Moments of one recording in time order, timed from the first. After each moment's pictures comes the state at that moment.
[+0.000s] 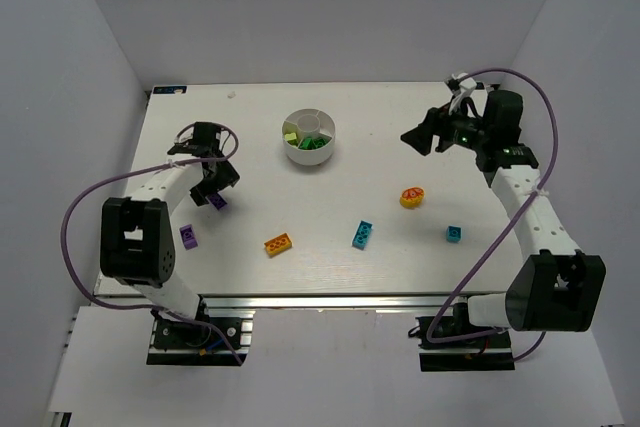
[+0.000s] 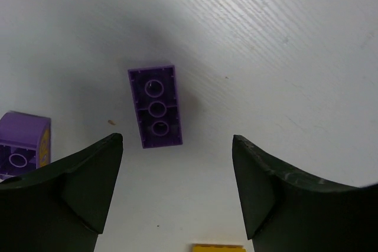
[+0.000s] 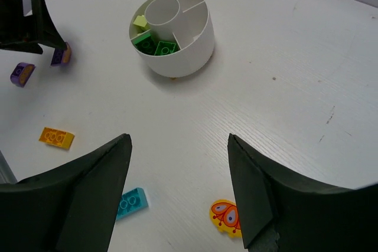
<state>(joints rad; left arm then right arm) -0.11 1.61 1.11 -0.64 -0.25 -0.69 0.05 1.34 1.13 -0.18 -0.79 -0.04</state>
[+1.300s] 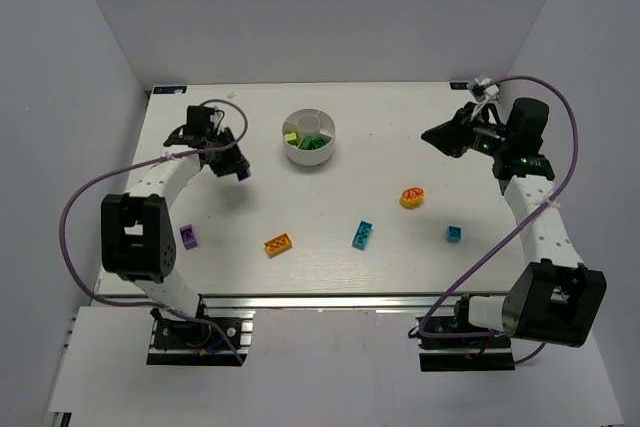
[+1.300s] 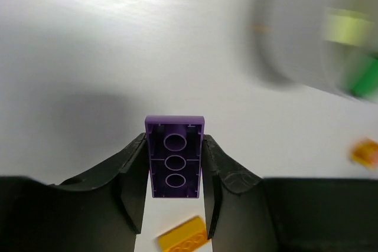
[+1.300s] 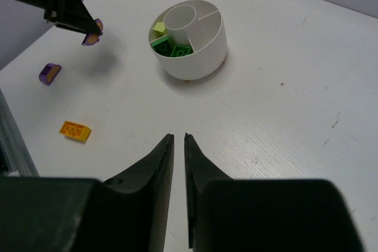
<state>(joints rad) -0.08 1.67 1.21 -0.50 0.14 -0.51 -0.11 1.27 1.06 -0.11 -1.00 -0.01</state>
